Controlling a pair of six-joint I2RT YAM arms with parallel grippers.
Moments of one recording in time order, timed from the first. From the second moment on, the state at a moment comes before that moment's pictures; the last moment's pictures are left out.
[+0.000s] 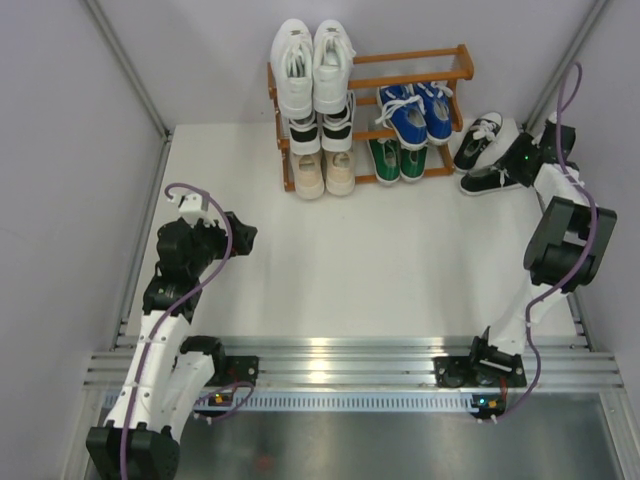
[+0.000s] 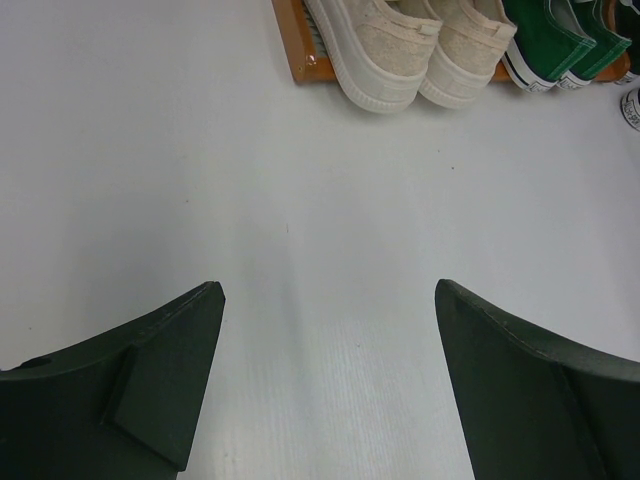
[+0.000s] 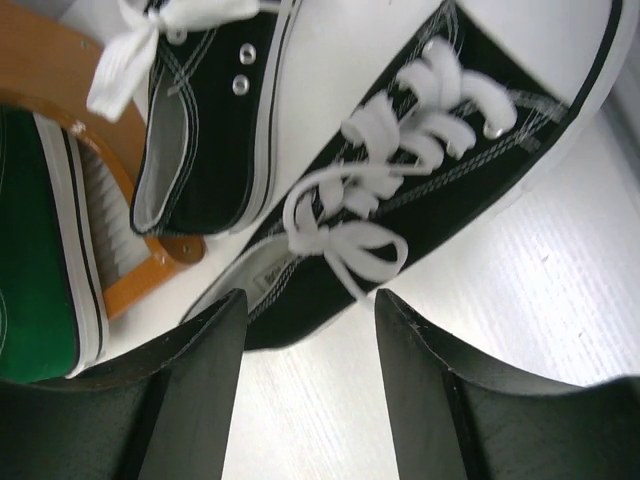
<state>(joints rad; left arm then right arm) -0.05 0.68 0.58 -0.24 0.25 -0.29 -0.32 1.90 1.42 -0.23 -0.21 0.35</state>
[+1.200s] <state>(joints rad) -0.05 0.68 0.58 -0.23 0.31 -0.30 -0.31 1.43 1.19 -0.33 -0.42 -0.17</state>
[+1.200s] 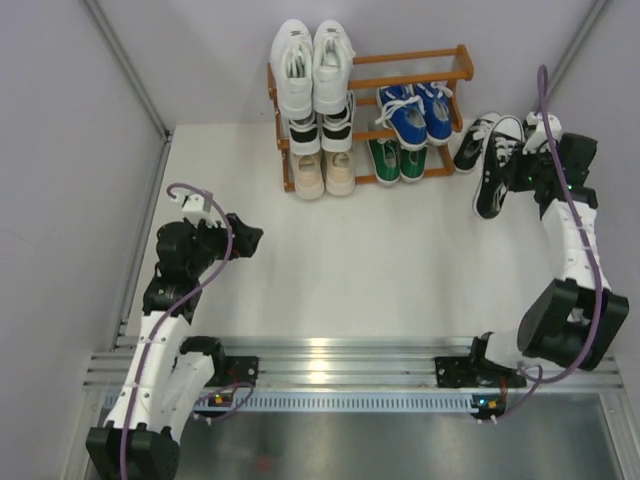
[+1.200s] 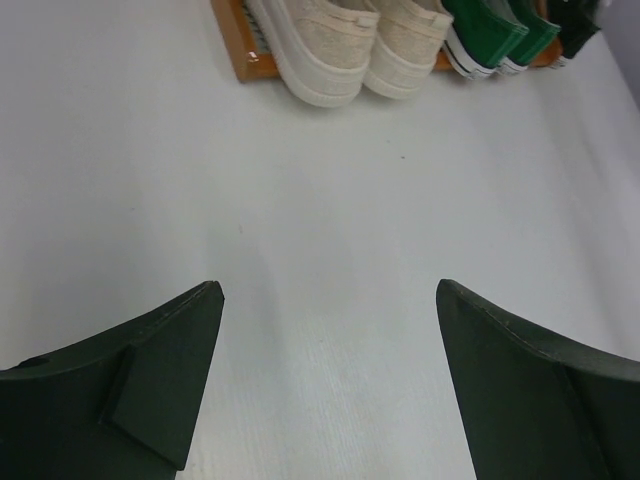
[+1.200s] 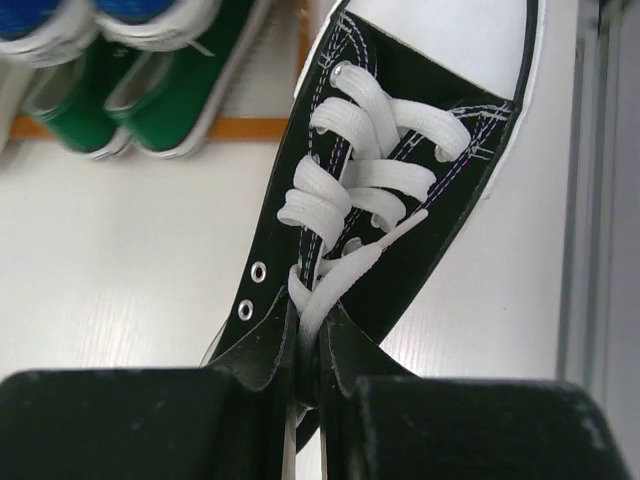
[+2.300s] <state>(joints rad) -0.79 1.15 0.54 0.57 0.22 -0.99 0.33 1.06 1.07 -0.97 -0.86 -0.97</state>
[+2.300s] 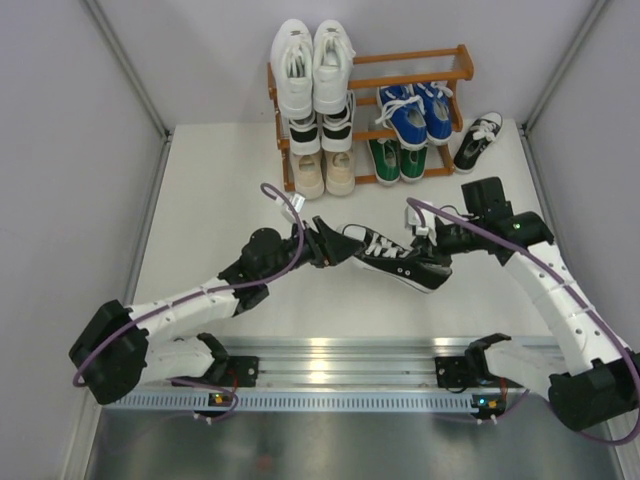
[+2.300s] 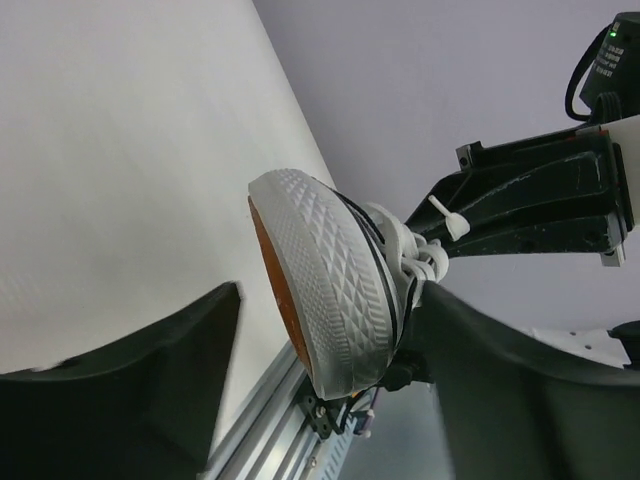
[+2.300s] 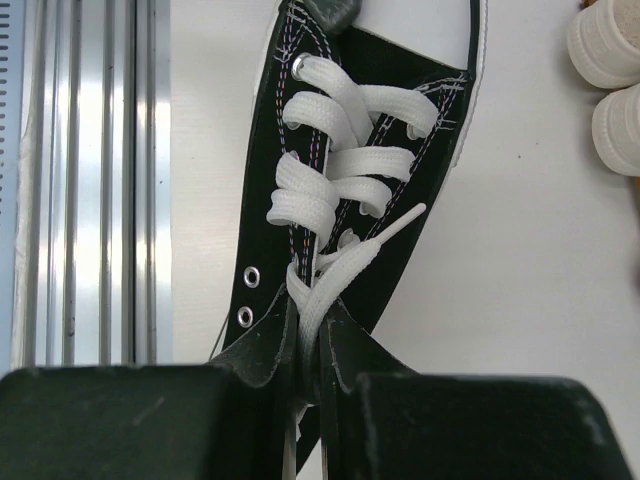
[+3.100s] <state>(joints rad) -0.68 1.08 0.36 0.74 0.17 -1.10 0.26 0.79 0.80 -0.82 -0.89 -0.84</state>
